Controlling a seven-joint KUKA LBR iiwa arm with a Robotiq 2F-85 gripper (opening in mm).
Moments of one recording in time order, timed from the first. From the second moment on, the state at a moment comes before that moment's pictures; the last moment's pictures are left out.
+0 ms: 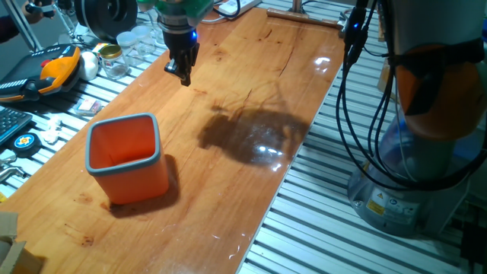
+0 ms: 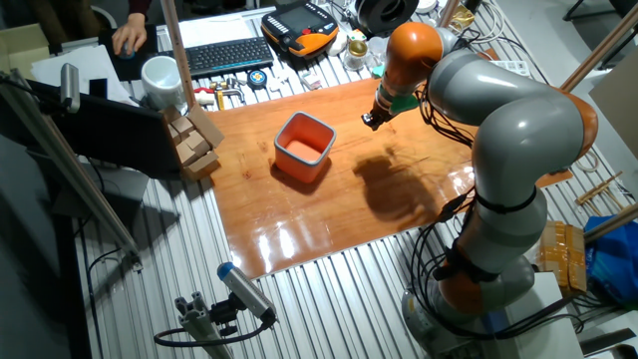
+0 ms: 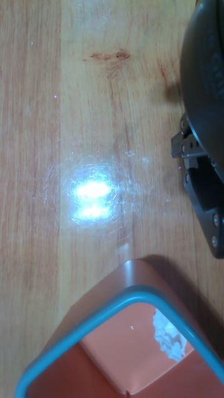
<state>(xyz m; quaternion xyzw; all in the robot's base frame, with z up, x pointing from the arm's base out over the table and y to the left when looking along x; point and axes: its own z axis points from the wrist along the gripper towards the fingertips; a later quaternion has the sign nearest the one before) 0.557 0.010 0.181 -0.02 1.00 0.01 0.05</state>
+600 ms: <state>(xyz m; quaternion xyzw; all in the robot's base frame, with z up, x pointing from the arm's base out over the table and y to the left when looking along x) 0.558 0.011 0.179 -0.02 1.00 0.01 0.05</state>
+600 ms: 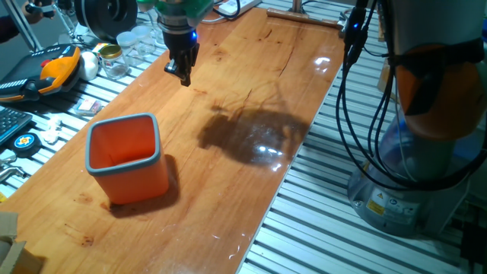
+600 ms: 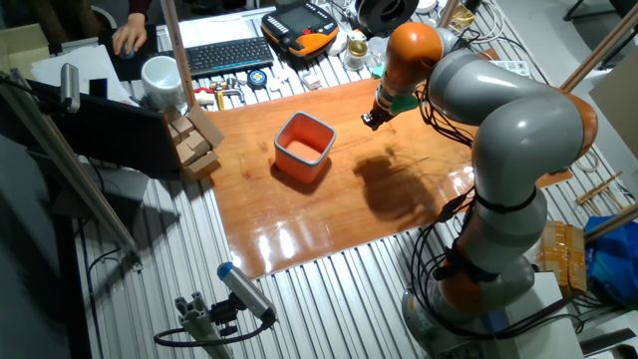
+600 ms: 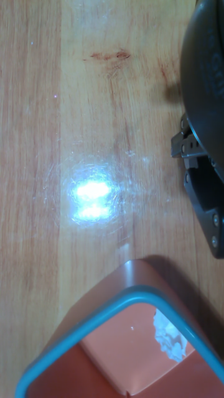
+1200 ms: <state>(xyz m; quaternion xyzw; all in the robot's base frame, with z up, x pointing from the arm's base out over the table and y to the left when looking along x) 0.559 0.011 0.178 -0.02 1.00 0.01 0.05</state>
